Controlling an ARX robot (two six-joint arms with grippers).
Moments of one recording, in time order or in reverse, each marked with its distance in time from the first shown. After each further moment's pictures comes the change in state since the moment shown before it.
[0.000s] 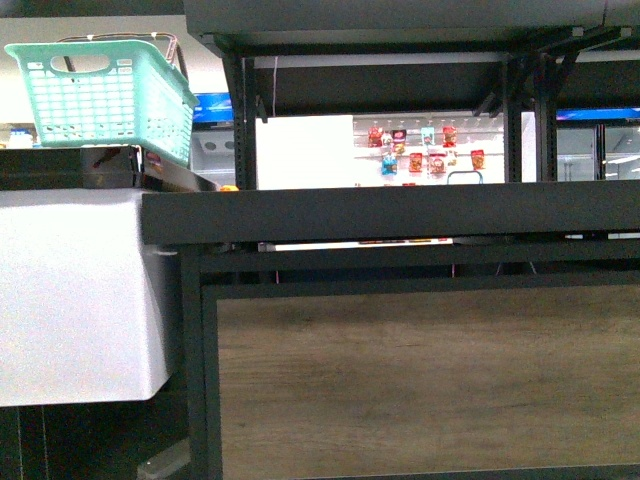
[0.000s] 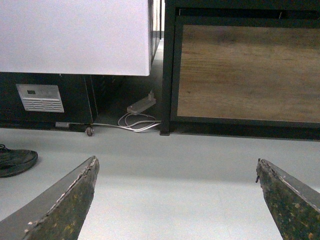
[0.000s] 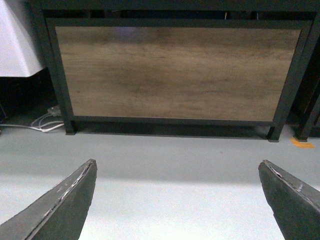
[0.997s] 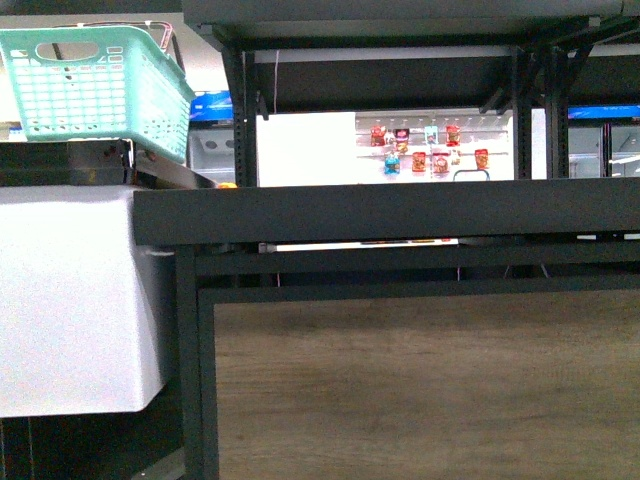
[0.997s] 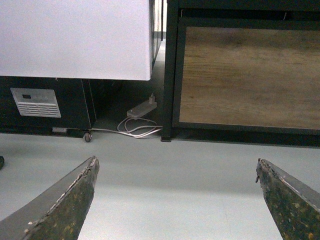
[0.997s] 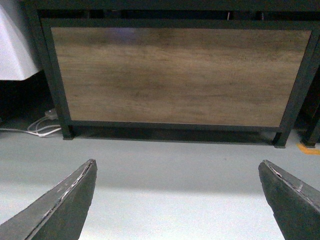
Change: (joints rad) left arm 0.000 0.000 0.000 0.000 0.000 0.000; right arm 0.000 0.000 0.000 0.000 0.000 0.000
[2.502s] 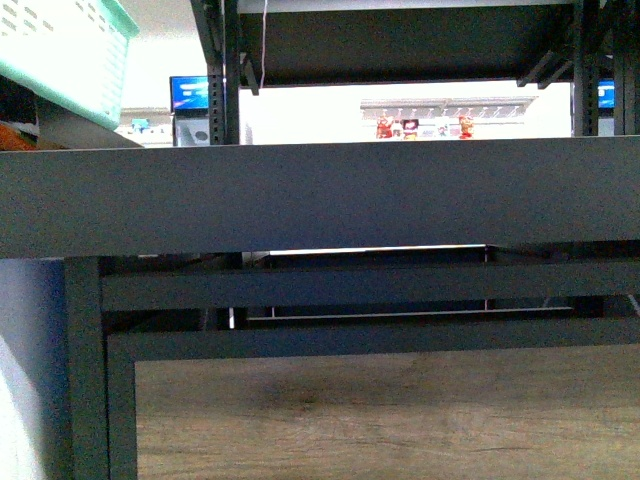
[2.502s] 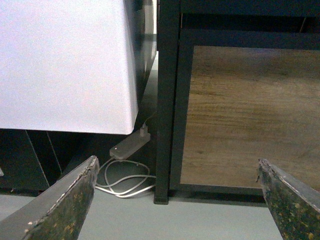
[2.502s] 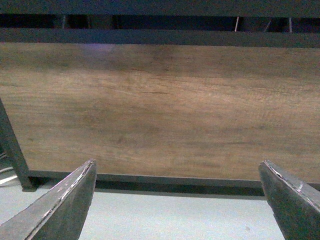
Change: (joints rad) left arm 0.000 0.000 0.000 0.000 0.001 0.000; right arm 0.000 0.000 0.000 0.000 0.000 0.000
